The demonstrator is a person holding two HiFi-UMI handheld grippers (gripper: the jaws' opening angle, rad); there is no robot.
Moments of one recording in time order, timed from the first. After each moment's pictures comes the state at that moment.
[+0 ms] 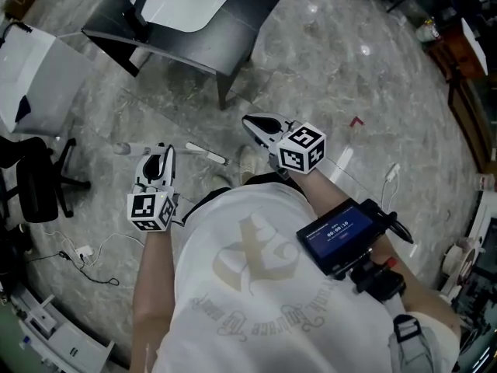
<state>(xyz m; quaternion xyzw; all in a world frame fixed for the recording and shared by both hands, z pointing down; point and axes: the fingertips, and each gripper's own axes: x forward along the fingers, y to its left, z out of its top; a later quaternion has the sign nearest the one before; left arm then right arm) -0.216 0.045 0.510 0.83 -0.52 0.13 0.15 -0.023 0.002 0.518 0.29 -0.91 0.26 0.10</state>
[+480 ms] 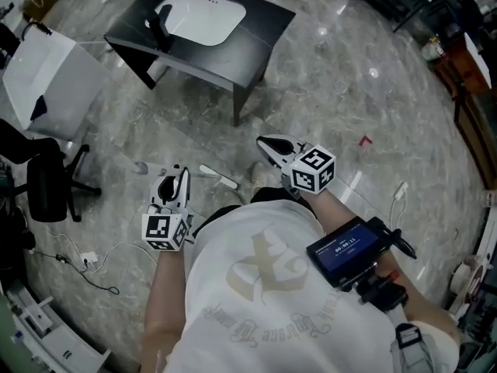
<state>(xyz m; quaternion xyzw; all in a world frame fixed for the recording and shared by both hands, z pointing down) -0.224 0.099 0.498 0.84 -0.52 0.11 0.14 -0.030 0.042 0.513 0.29 -0.92 0.24 0.10</state>
